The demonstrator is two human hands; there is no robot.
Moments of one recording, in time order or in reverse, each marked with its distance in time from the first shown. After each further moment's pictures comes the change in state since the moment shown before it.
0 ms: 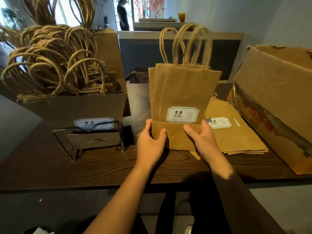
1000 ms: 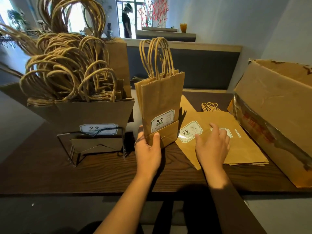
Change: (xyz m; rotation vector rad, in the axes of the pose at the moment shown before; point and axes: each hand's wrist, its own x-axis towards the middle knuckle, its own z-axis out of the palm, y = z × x) left_hand -0.004 0.010 0.001 -0.293 0.193 -0.068; right_hand 0.013 0.015 -0.003 -1.000 0.560 -0.009
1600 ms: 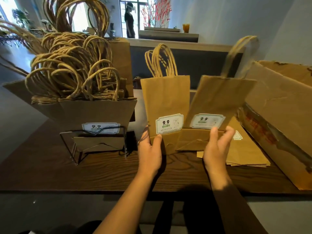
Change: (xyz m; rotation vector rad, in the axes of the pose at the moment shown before) left_hand 0.002 0.000 0.000 0.033 -0.052 -0.003; right_hand -0.011 -0.009 -0.019 0.794 0.009 0.090
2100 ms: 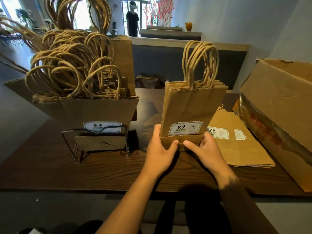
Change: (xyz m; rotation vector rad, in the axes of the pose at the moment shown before) left_hand 0.001 -0.010 0.000 0.263 -0.260 0.102; right_hand 0.002 0.008 0.005 0.172 -0.620 0.139
